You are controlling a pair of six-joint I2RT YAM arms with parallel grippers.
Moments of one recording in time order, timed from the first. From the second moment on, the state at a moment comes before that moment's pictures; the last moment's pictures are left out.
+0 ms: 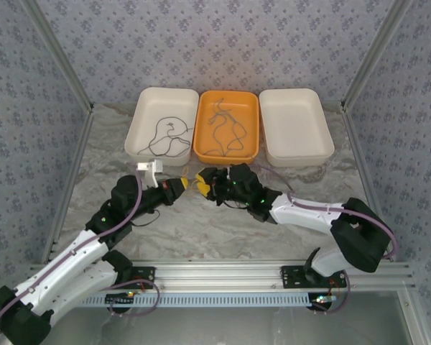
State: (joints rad) left arm -0.65 0.71 0.54 -0.09 0.22 -0.82; right arm 0.89 1.45 0.75 0.41 -0.14 1.86
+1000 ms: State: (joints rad) left arm -0.71 0.72 0.44 -0.05 0.10 -1.21; right arm 0.94 1.20 0.92 0.02 0.12 0.90
